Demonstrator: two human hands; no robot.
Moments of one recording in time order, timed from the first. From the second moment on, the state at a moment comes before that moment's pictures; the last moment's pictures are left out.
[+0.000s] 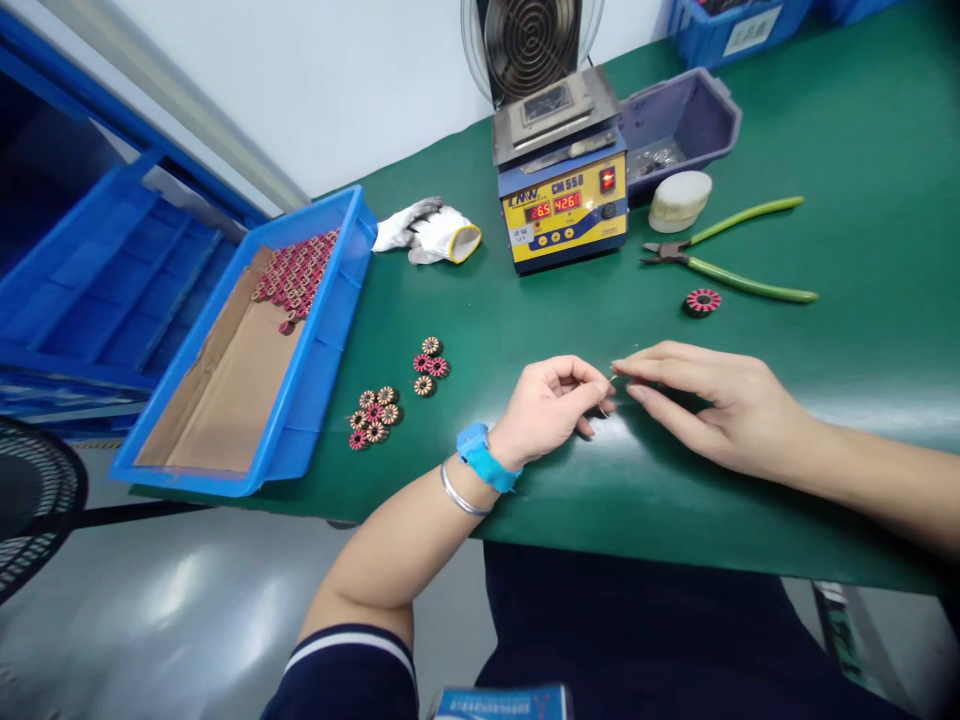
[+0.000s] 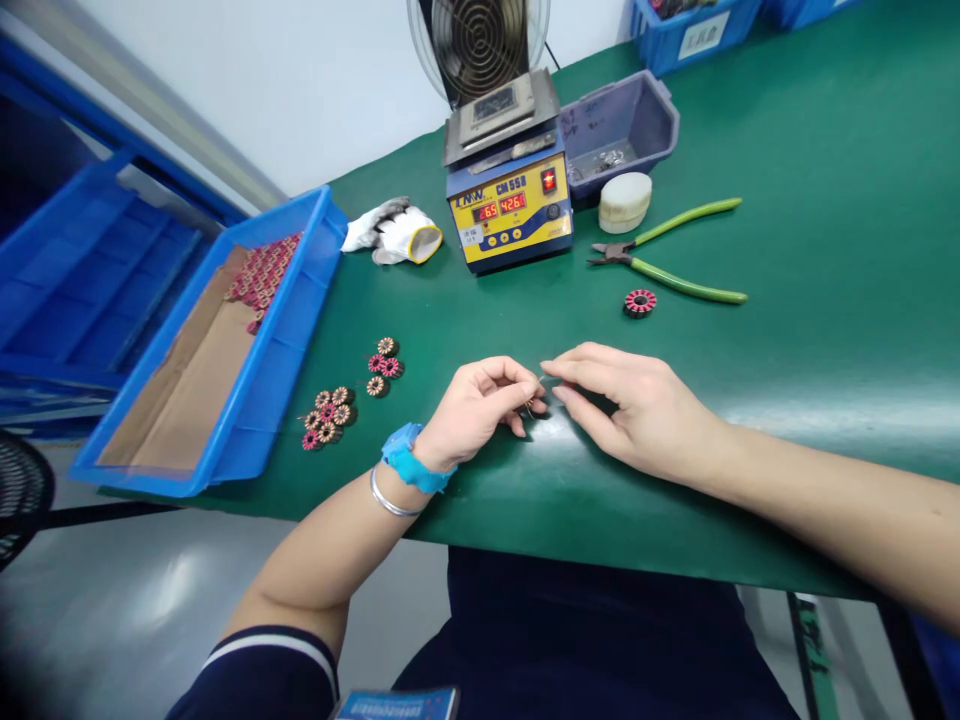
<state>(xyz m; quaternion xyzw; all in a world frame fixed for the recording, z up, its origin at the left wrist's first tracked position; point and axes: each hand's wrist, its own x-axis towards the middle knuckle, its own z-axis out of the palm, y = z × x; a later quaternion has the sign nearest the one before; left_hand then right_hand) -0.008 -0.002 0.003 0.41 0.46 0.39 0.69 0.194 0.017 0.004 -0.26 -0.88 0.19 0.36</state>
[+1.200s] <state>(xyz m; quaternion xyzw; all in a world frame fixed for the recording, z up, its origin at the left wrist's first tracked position) -0.011 -0.003 0.004 0.42 0.43 0.34 0.72 0.200 0.030 0.004 -0.19 -0.92 0.11 0.32</state>
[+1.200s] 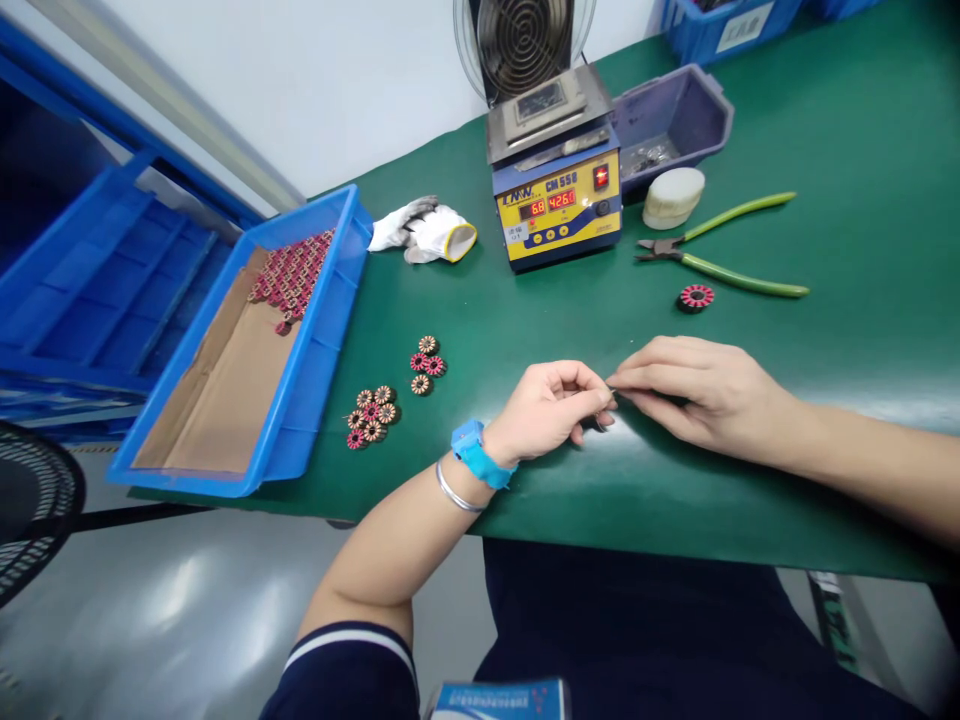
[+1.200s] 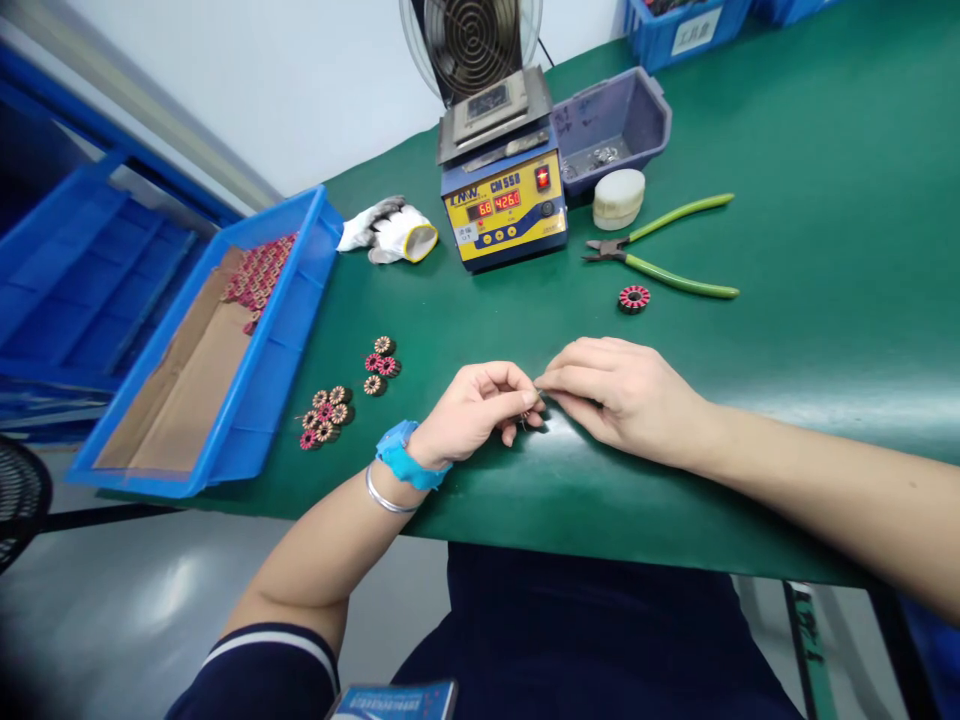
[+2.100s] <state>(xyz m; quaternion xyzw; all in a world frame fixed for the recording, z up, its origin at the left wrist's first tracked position) -0.010 -0.012 0.005 0.56 0.43 0.33 0.63 0.201 0.030 0.015 -0.19 -0.92 0.19 0.28</state>
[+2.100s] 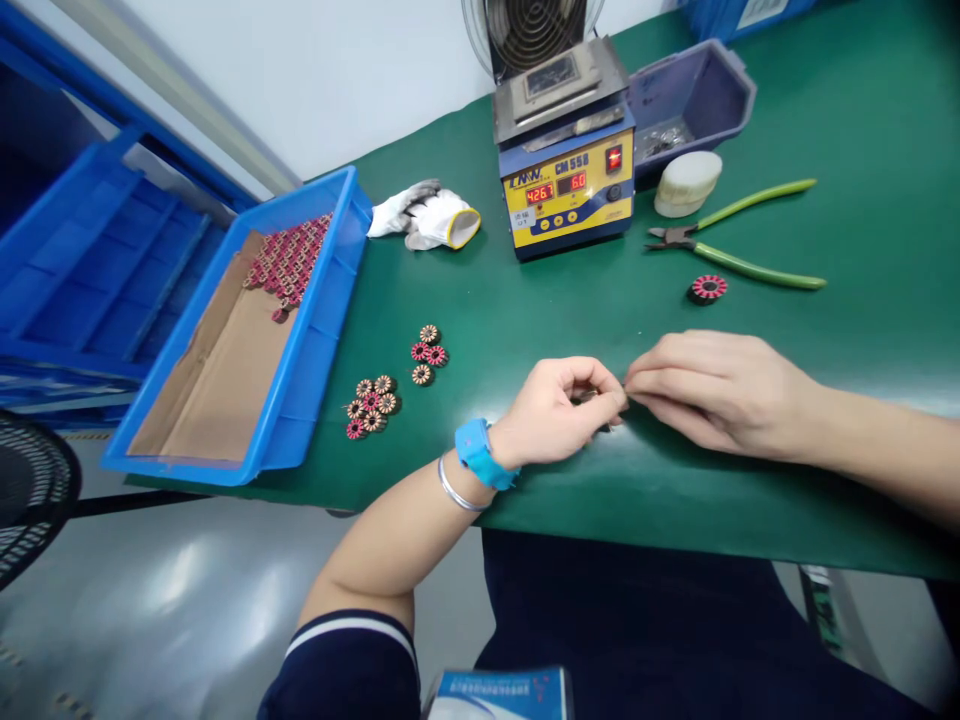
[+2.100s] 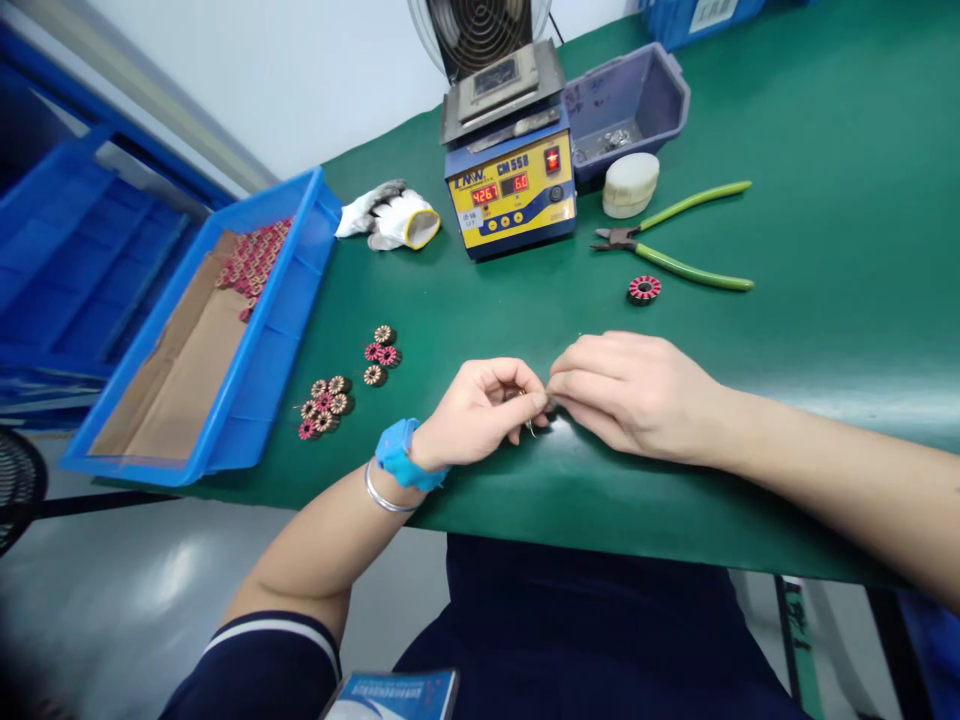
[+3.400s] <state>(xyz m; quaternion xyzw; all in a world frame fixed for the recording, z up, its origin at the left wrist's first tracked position) -0.013 -0.015 0.013 0.60 0.44 0.35 0.57 0.196 0.022 0.016 -0.22 -0.91 0.18 0.29</state>
